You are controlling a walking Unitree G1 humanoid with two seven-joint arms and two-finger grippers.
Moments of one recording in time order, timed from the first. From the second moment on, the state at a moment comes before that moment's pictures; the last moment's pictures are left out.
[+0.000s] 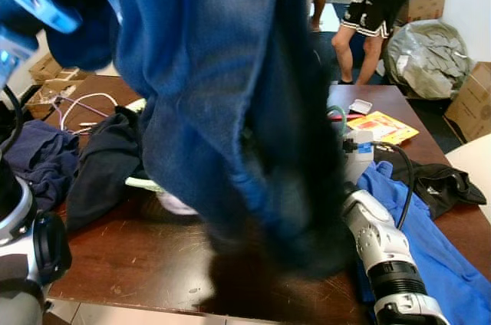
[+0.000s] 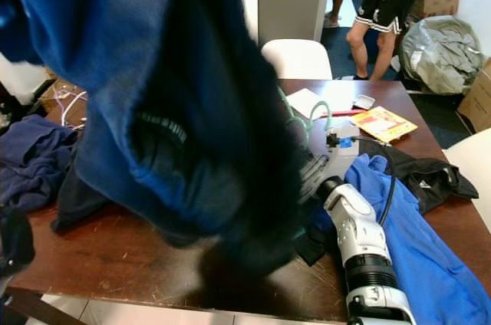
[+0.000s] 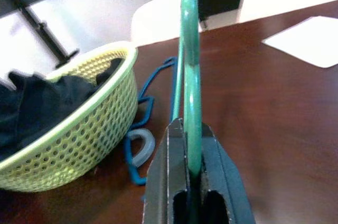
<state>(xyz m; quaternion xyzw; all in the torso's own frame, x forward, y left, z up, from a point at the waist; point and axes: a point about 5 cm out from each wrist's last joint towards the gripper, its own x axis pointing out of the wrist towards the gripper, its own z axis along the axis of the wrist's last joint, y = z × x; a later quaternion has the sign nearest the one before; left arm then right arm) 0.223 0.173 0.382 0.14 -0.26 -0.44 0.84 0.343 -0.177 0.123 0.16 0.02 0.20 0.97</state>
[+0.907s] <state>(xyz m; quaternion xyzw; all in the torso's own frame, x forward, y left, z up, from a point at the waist) 0.247 0.200 0.236 0.37 0.07 -0.41 0.83 0.346 -0.186 0.122 0.17 0.03 0.17 0.97</state>
